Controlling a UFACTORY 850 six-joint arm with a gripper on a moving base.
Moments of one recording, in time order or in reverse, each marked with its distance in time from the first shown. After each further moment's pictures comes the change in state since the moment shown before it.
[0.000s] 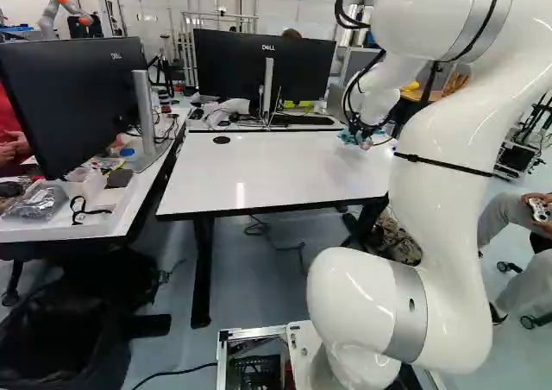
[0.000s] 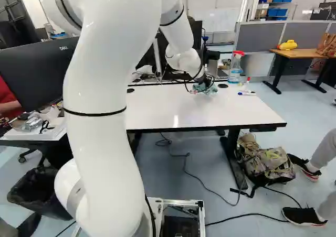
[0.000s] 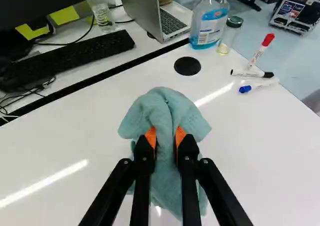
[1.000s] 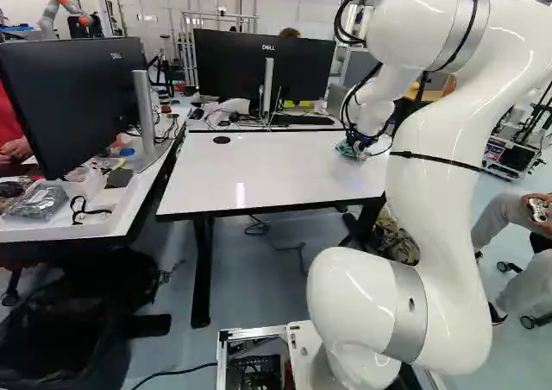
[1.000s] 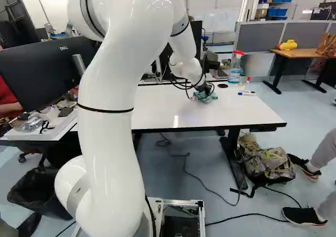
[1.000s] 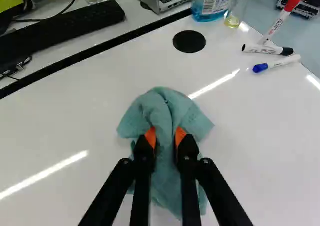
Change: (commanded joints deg) arm 0.0 -4.8 -0.9 0.0 0.0 0.0
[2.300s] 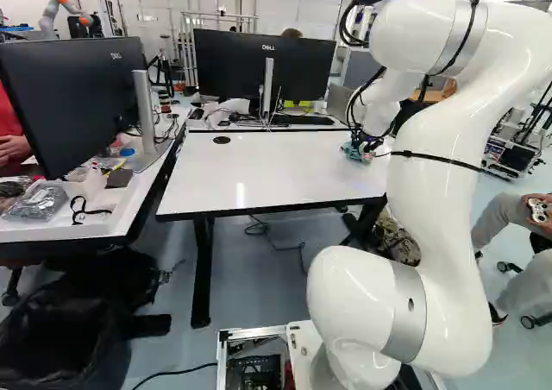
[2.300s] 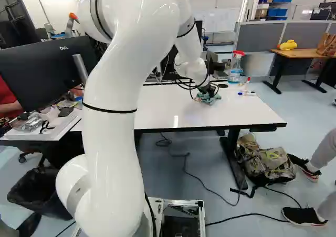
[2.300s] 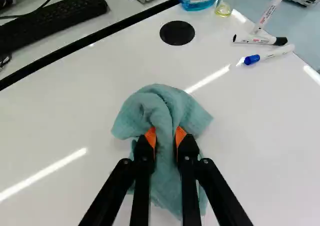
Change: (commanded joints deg) arm -2.5 -2.7 -3.5 0.0 -3.3 0.0
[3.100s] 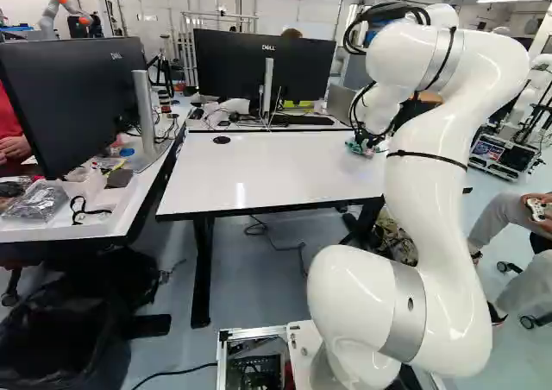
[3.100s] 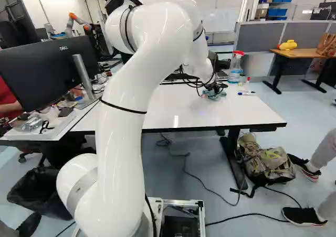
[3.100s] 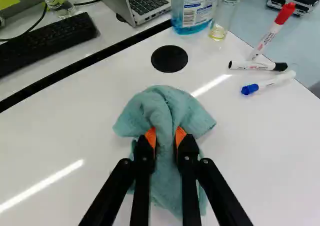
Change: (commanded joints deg) arm -0.2 -8.2 -11.2 0.0 0.0 0.0
